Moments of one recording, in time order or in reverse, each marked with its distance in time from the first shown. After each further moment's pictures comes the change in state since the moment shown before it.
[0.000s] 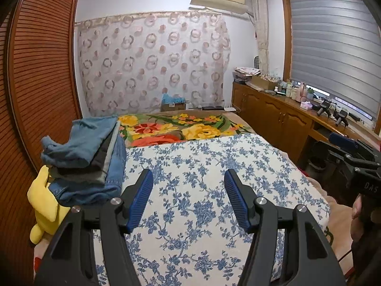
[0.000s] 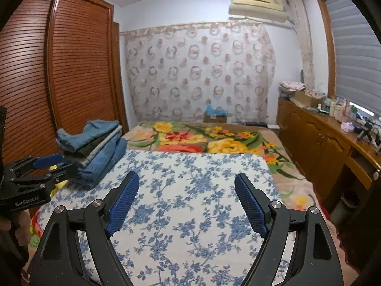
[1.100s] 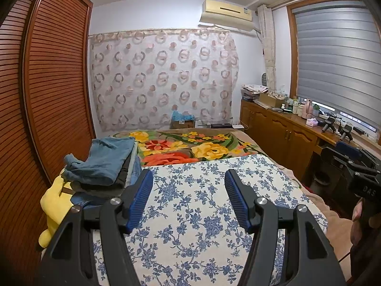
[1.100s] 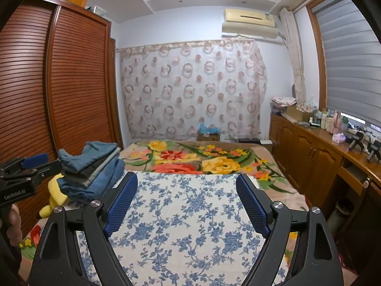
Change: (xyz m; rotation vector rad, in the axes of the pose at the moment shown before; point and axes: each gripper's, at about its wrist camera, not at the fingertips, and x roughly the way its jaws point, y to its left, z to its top) left arm -0.041 0.014 0.020 -0.018 -0.098 0.053; right arm -0.031 0.003 0.019 0.006 -0.104 -0.035
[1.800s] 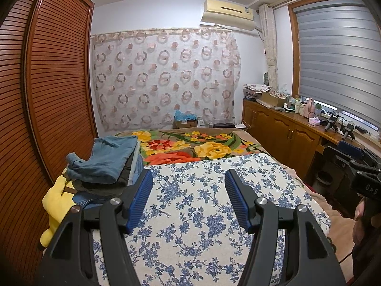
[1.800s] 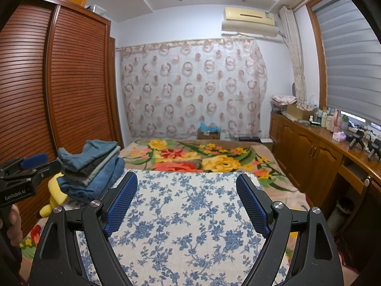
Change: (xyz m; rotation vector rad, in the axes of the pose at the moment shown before) left arm 0.002 0.005 -0.002 0.002 0.001 0.006; right arm 0.000 -0.001 0.000 0.001 0.002 0.000
